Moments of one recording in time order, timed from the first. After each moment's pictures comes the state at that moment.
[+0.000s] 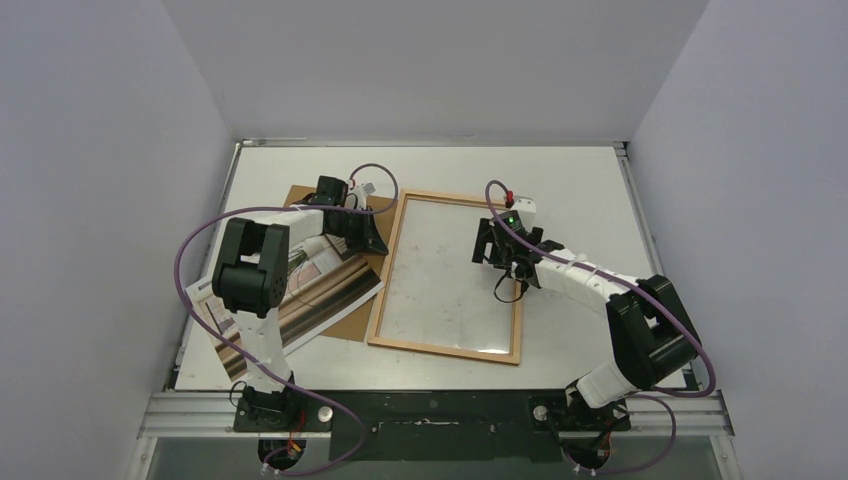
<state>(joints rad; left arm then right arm) -0.22 2.00 1.25 -0.32 0.66 -0.31 0.50 1.52 0.86 -0.20 0.31 0.53</state>
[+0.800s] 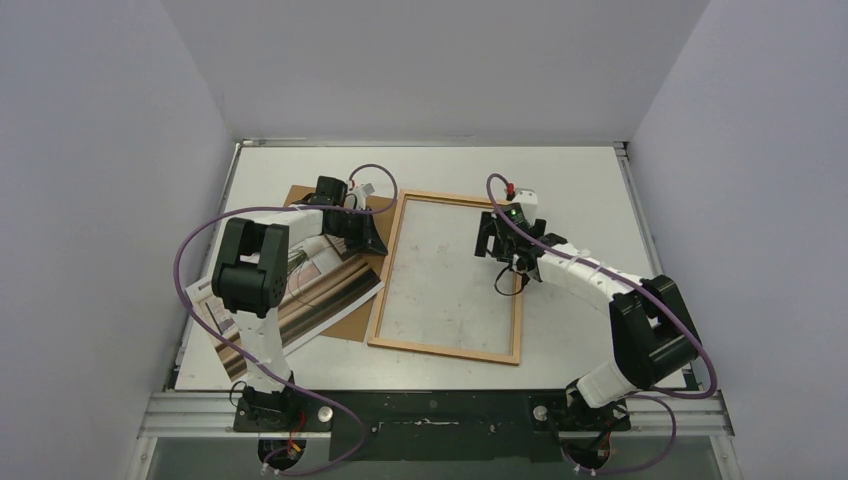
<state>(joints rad) -0.21 2.00 1.25 -0.33 0.66 -0.31 0.48 1.52 0.91 -0.24 0.33 0.48</state>
